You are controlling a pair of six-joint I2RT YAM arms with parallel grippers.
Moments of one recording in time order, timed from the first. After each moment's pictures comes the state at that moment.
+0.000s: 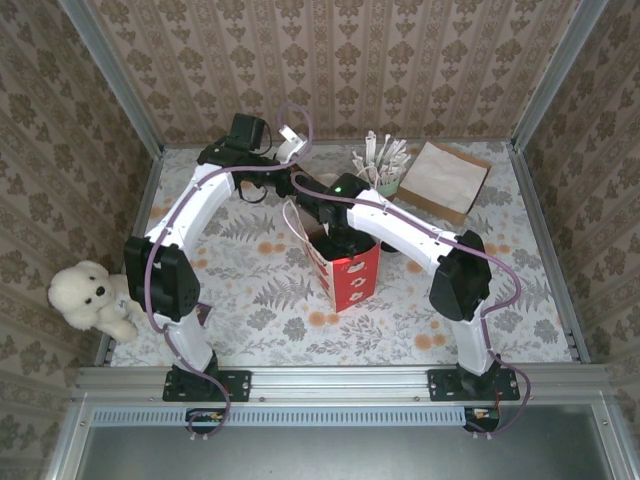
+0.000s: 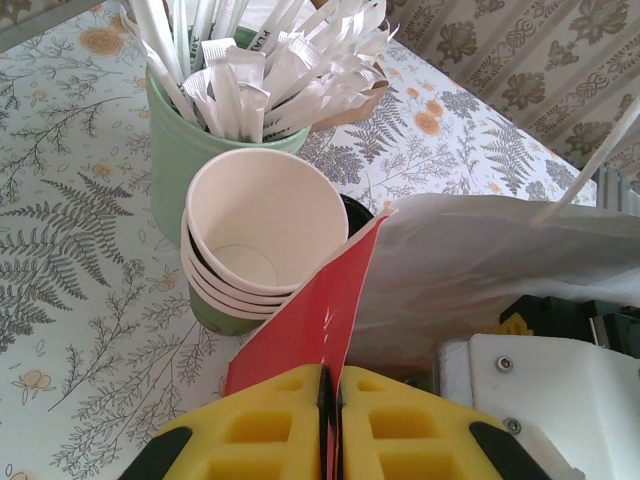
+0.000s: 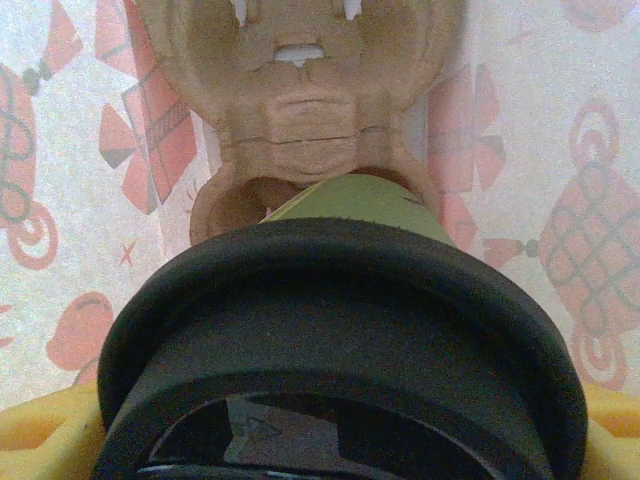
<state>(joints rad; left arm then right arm) -0.38 1.80 1.72 -0.79 0.83 0.30 0.80 2.02 1.94 -1.47 0.06 0.45</state>
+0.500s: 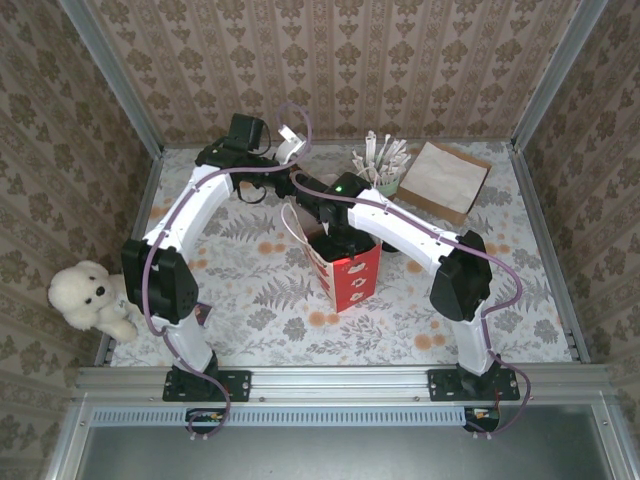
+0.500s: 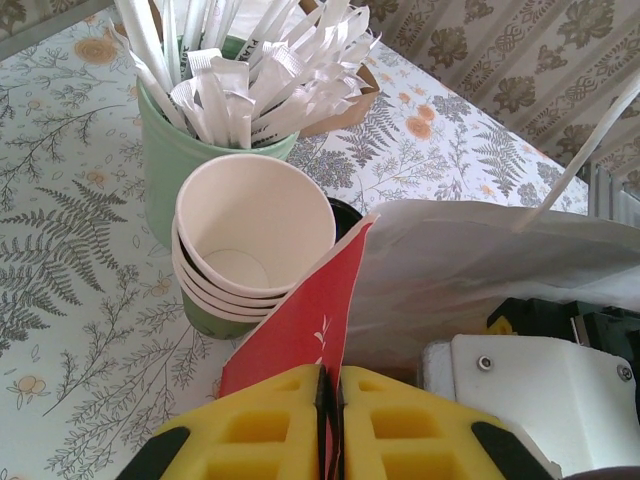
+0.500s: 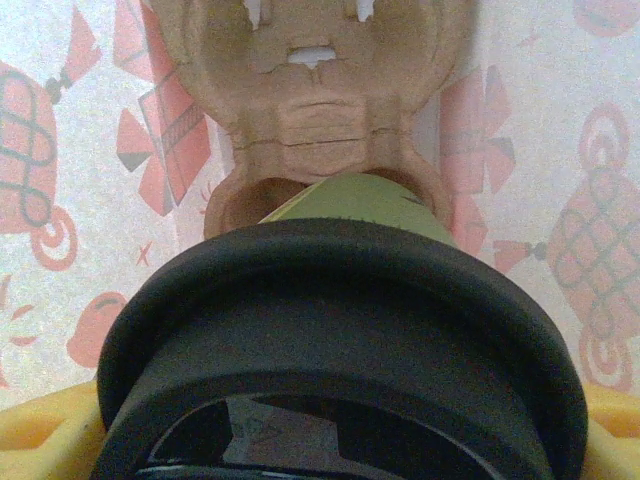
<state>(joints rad) -0.38 1.78 1.71 -0.79 0.84 0.30 0.80 2.02 1.94 -1.47 0.04 0.44</state>
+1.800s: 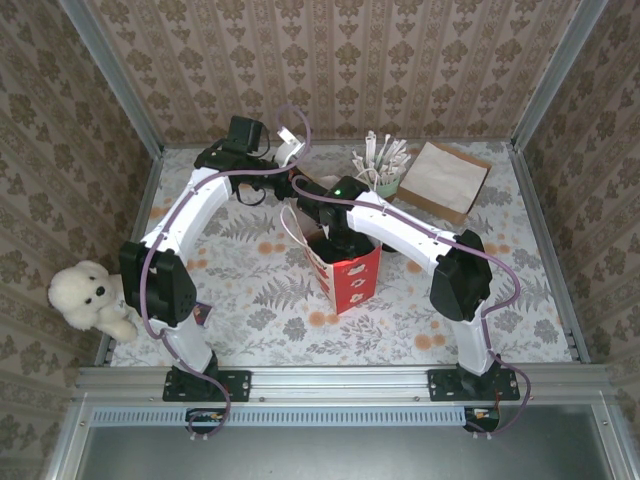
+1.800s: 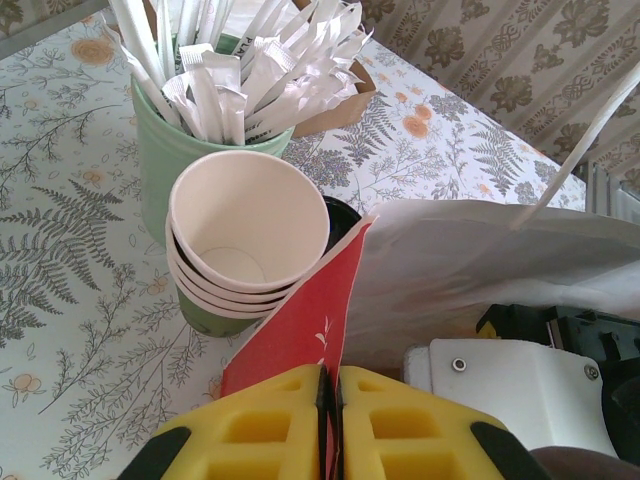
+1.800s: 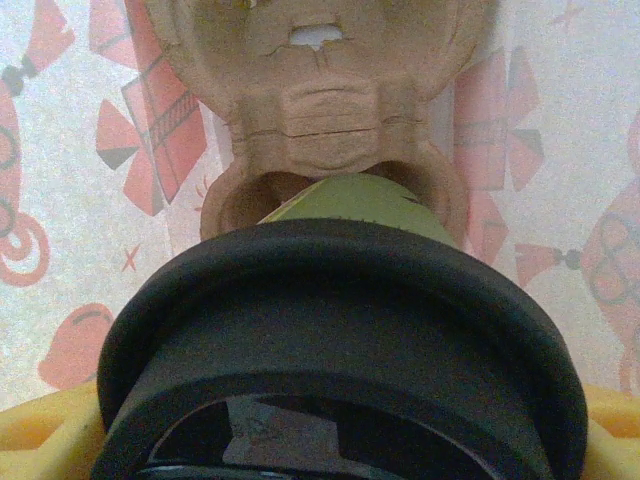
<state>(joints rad) -0.38 1.76 1.67 -0.77 0.84 0.30 0.80 2.02 1.90 -1.45 0.01 0.45</state>
